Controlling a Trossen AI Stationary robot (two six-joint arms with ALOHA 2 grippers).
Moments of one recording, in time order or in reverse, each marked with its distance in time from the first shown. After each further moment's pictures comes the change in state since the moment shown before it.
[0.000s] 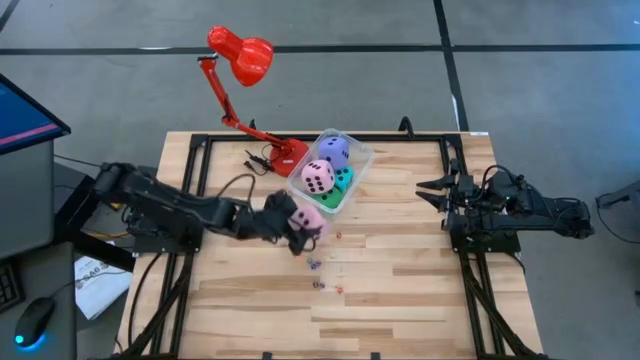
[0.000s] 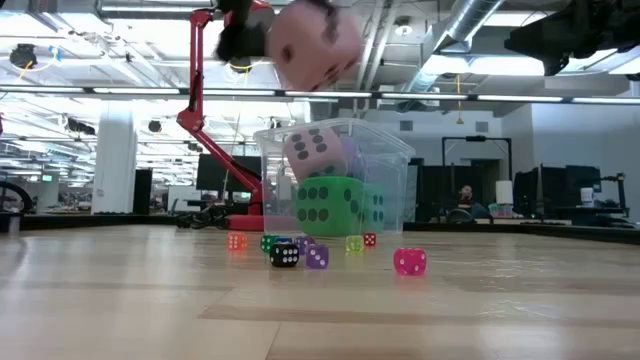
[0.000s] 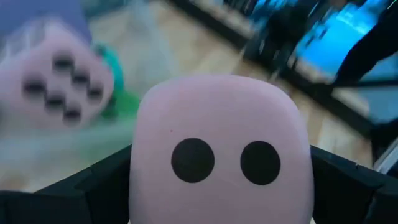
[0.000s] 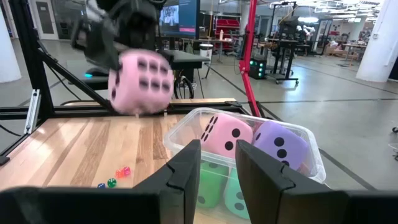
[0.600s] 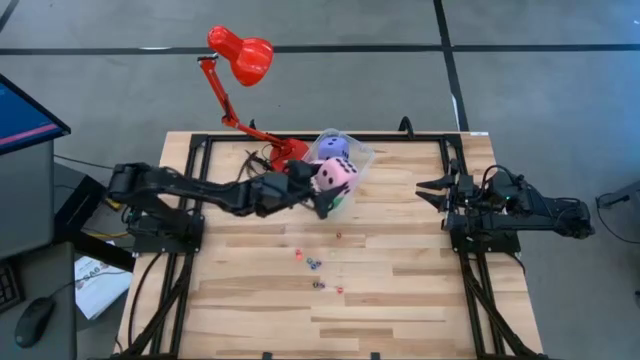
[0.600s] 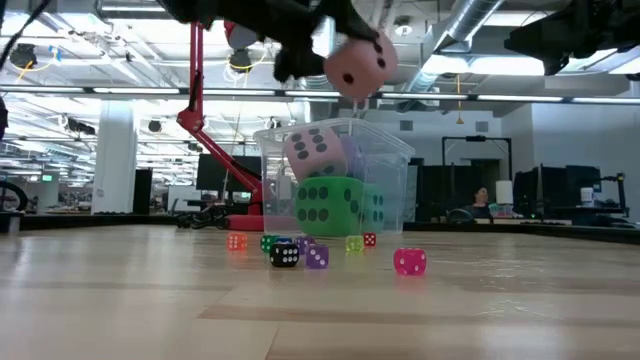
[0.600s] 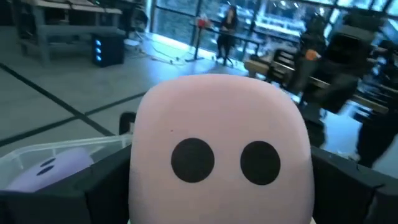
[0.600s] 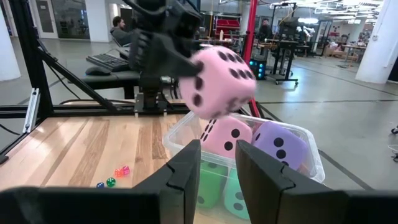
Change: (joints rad) left arm 0.239 0.239 0.000 0.564 0.002 0.327; right arm 0.000 0.000 0.000 0.000 0.000 -0.010
